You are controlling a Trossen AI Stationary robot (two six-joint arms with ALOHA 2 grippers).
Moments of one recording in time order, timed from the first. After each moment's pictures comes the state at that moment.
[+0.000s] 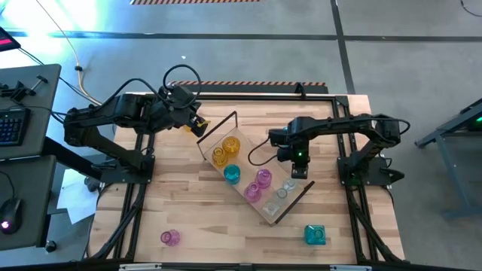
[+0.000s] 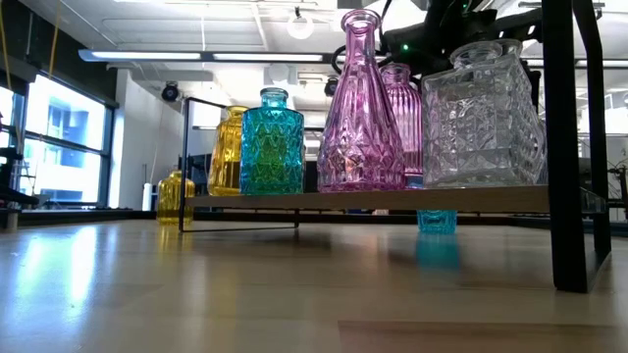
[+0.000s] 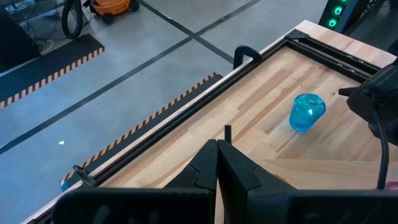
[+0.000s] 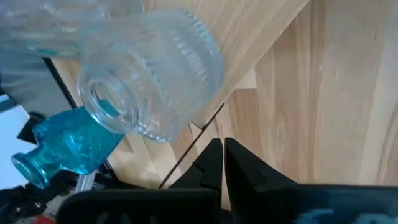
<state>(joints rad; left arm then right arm) -0.04 1.34 1.72 -1.21 -0.76 -0.56 -0.15 1.64 1.18 -1.30 -0.48 -0.02</state>
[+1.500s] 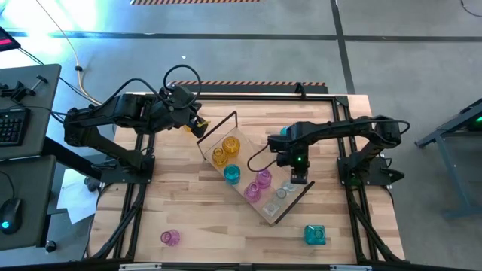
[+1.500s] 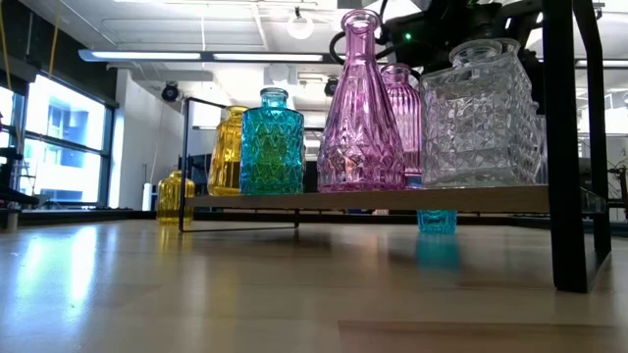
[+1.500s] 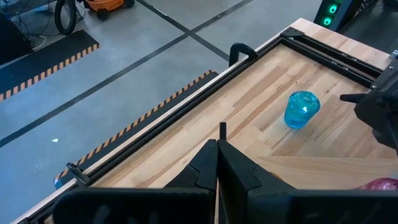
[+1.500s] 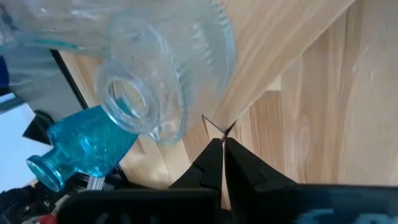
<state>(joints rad) -0.04 1.34 1.72 -1.21 -0.74 -0.57 -0.09 1.64 1.18 -1.27 -0.51 0.05</state>
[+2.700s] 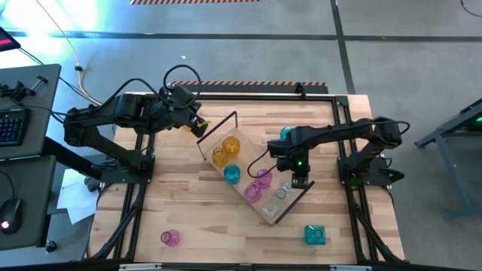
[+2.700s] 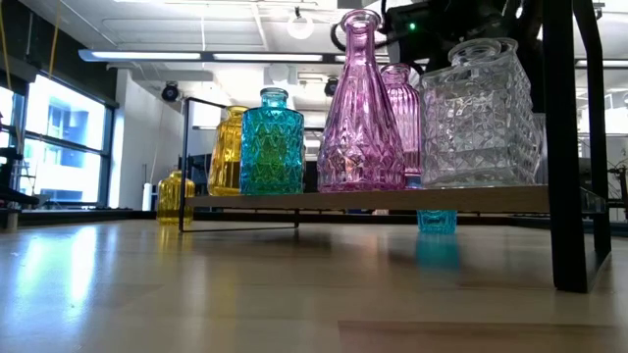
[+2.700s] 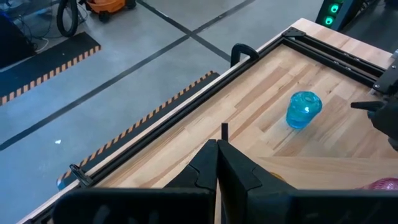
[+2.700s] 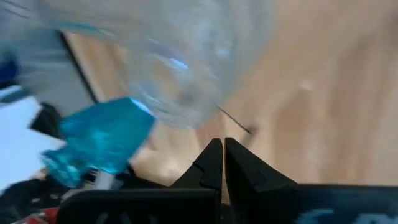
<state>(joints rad) -0.04 1.34 1.72 -1.21 -0.75 -0.56 -0.04 1.64 1.18 -1.27 -0.53 0.08</state>
